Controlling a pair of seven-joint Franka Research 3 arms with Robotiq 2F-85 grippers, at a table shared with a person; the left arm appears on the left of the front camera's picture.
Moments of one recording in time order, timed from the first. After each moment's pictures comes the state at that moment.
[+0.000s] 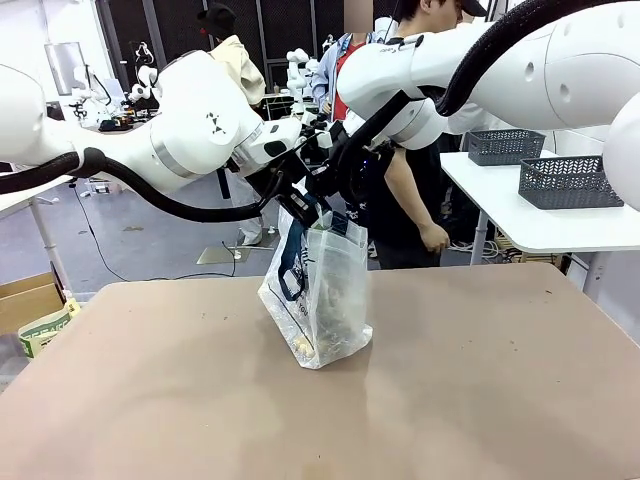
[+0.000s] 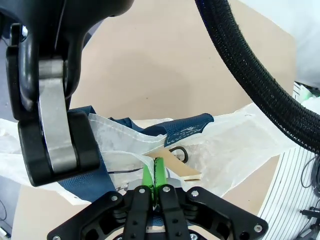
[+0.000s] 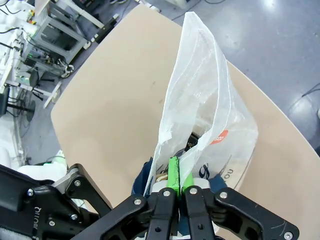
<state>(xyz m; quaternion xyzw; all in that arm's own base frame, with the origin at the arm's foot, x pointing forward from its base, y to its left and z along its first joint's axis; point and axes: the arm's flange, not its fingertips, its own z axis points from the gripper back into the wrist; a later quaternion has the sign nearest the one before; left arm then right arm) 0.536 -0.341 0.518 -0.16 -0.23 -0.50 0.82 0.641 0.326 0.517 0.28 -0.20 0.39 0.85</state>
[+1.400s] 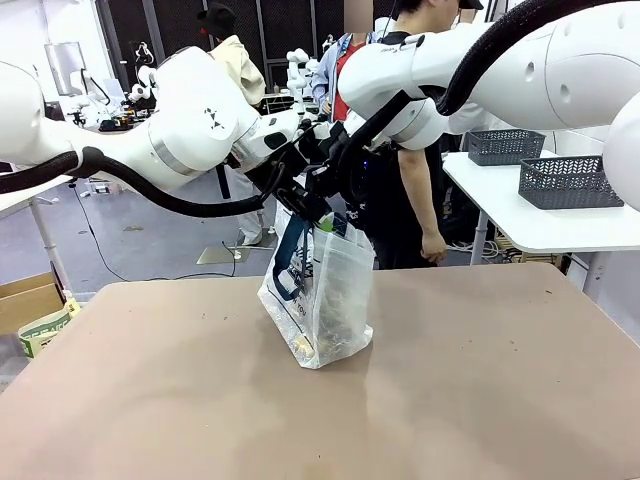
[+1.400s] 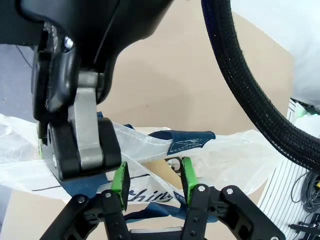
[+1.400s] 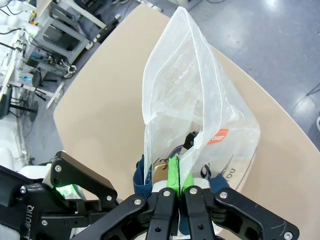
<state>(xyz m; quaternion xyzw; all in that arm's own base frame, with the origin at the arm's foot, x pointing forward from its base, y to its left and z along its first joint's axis) 0.537 -0.340 0.527 -0.18 -0.24 -0.46 0.83 0.642 0.324 0.515 0.29 -0.20 0.38 0.85</state>
